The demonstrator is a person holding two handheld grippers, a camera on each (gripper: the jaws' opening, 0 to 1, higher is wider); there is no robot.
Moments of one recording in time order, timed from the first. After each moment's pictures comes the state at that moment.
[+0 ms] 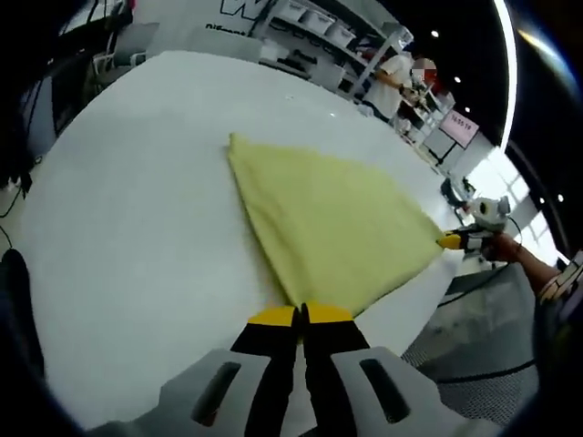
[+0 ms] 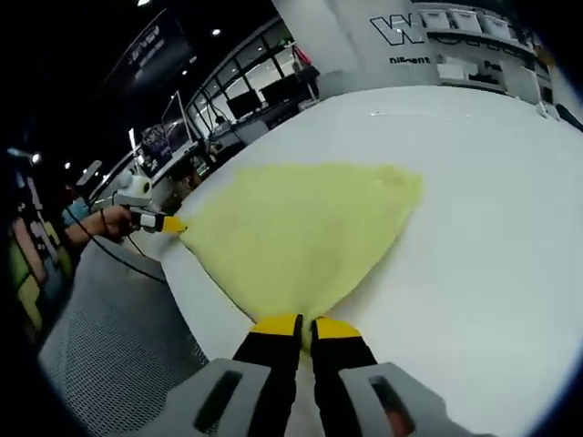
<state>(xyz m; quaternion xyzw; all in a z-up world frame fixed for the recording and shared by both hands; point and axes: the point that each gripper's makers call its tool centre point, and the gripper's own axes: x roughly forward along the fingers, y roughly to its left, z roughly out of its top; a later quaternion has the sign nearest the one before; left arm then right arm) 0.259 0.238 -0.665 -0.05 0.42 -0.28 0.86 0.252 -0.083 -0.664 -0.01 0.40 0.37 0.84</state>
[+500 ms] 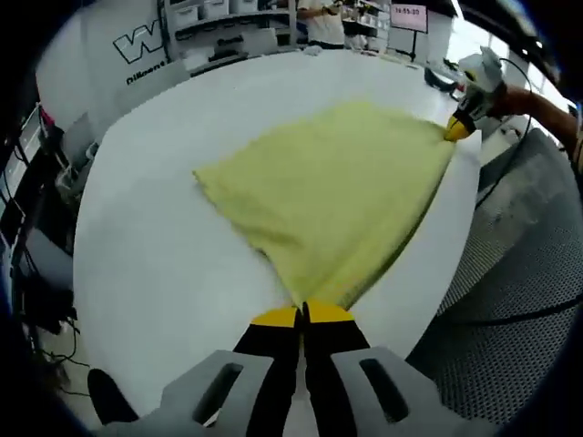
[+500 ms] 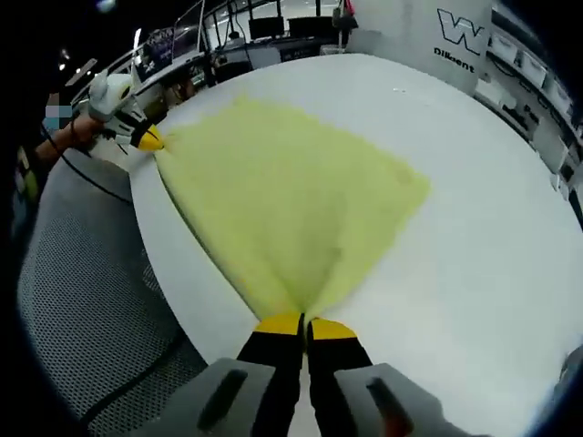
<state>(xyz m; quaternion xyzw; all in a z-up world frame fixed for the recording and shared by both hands) 0.253 0.234 -0.670 0.20 0.42 -0.33 0.82 0.249 -0.102 -0.668 -0.17 0.47 0.34 0.80</state>
